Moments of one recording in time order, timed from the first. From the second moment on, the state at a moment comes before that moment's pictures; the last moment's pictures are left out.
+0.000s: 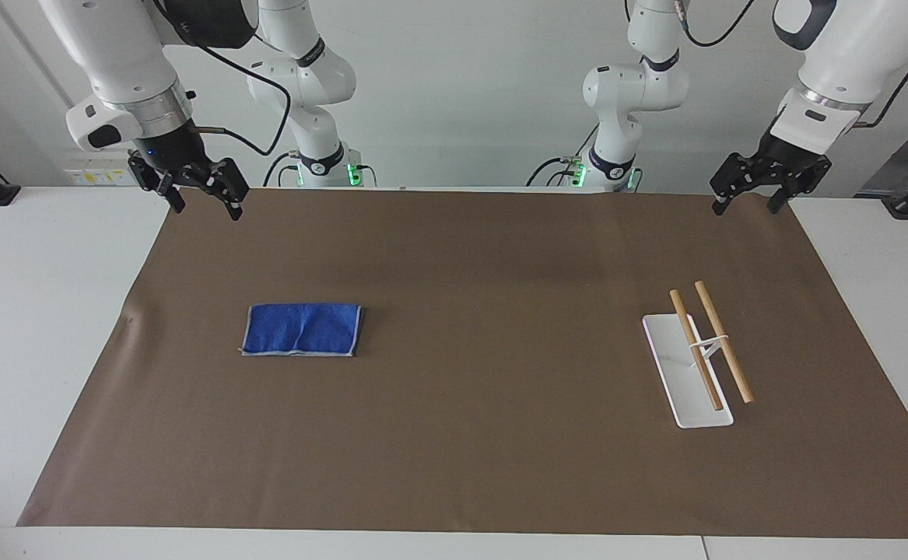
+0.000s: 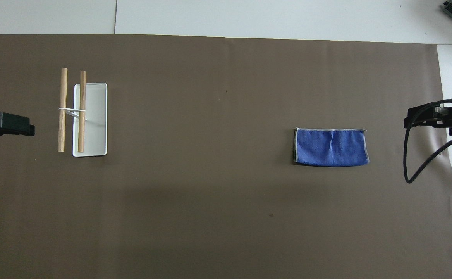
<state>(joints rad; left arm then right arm) -0.05 -0.10 0.00 -1.67 -0.04 1.62 -0.06 0.09 -0.02 -0.11 -1.59 -0.01 1.59 0.15</state>
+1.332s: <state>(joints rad) -0.05 -0.10 0.00 -1.67 -0.04 1.62 -0.06 0.13 0.18 -0.11 -2.15 0.07 2.46 -0.07</state>
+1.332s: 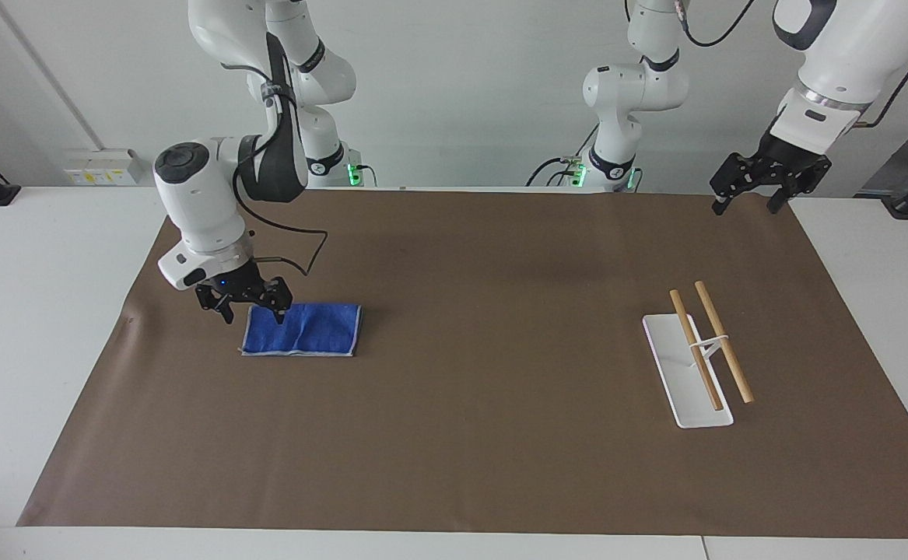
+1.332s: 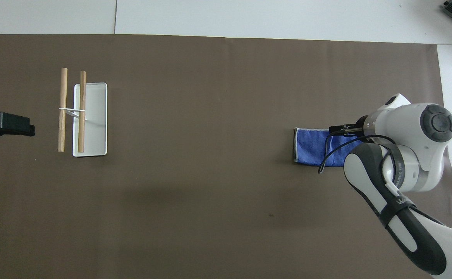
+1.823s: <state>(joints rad) -0.05 -0.10 0.00 -1.67 -0.04 1.62 -0.06 0.13 0.21 -0.11 -2.20 0.16 2.51 -0.21</state>
